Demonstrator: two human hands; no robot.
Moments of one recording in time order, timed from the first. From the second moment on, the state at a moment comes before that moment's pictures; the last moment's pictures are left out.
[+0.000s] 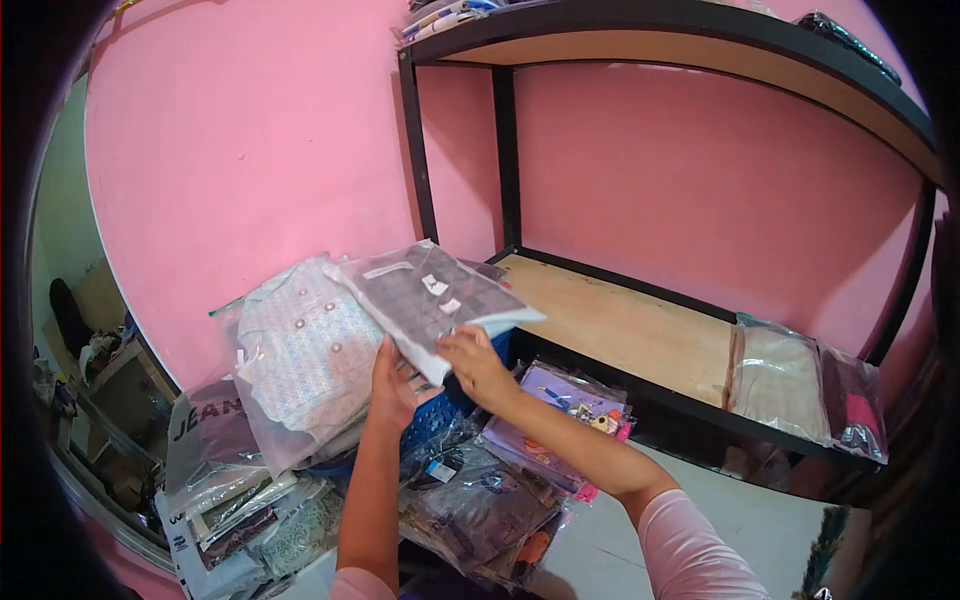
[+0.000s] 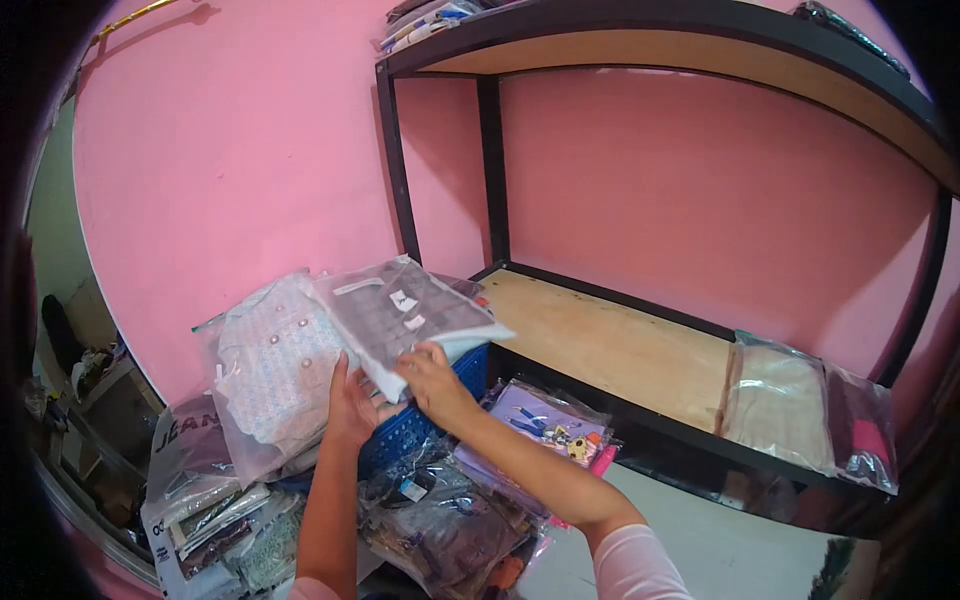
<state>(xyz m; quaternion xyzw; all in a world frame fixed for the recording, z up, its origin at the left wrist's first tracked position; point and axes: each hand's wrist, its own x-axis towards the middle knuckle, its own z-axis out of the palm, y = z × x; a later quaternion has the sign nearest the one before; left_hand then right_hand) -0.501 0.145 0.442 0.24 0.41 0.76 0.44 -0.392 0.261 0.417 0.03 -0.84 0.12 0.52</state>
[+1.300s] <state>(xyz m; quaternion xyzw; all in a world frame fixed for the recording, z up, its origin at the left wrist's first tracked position) -0.045 0.135 0.185 0.42 0.35 0.21 0.81 0.238 0.060 0.237 -0.46 -0.30 0.58 0.60</state>
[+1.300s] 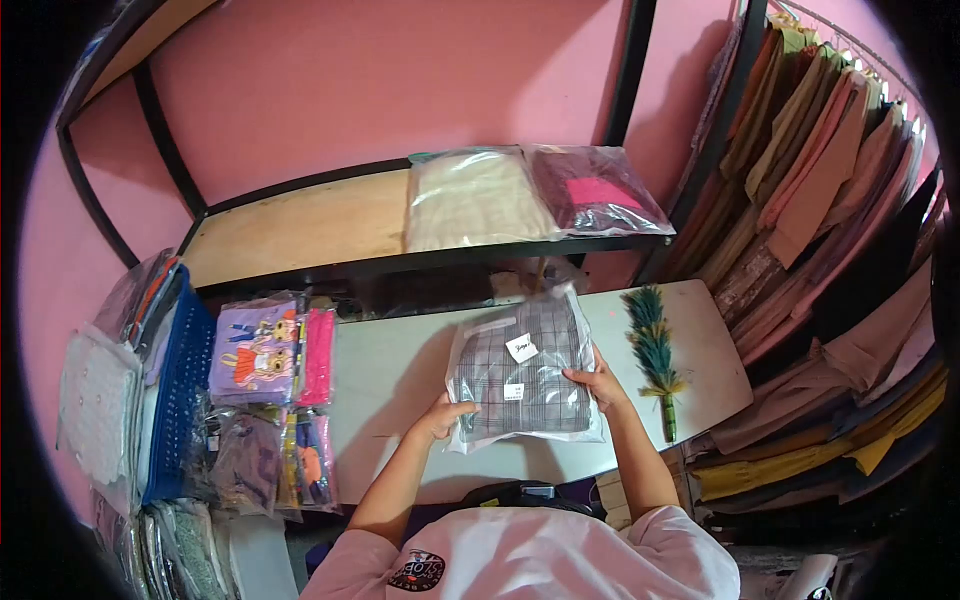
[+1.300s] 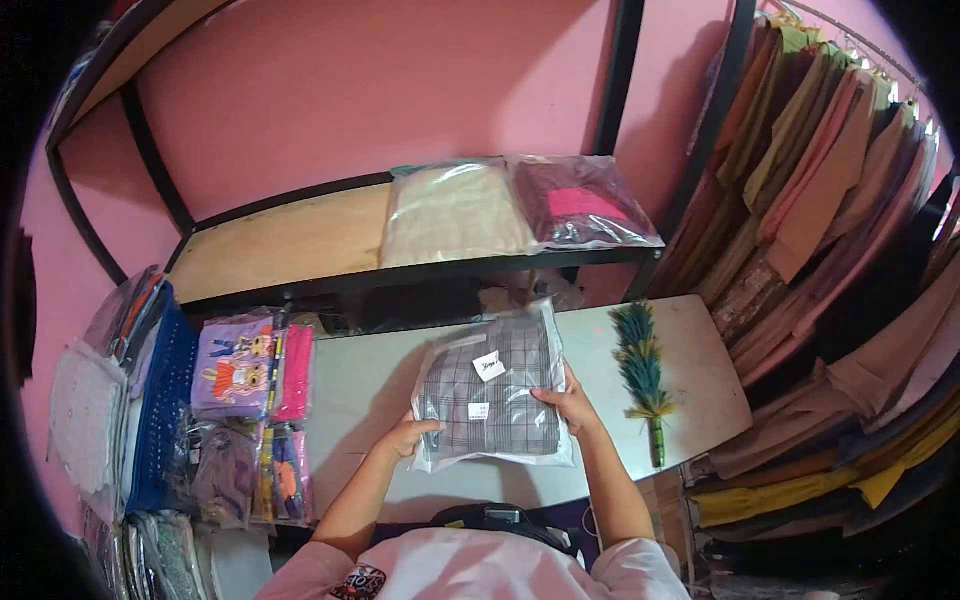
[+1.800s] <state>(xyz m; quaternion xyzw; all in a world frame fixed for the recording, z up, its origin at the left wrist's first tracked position) 0.037 0.076 0.095 0.59 0.45 0.35 0.58 0.315 -0.026 0.087 -0.66 -0.35 0.48 0.46</state>
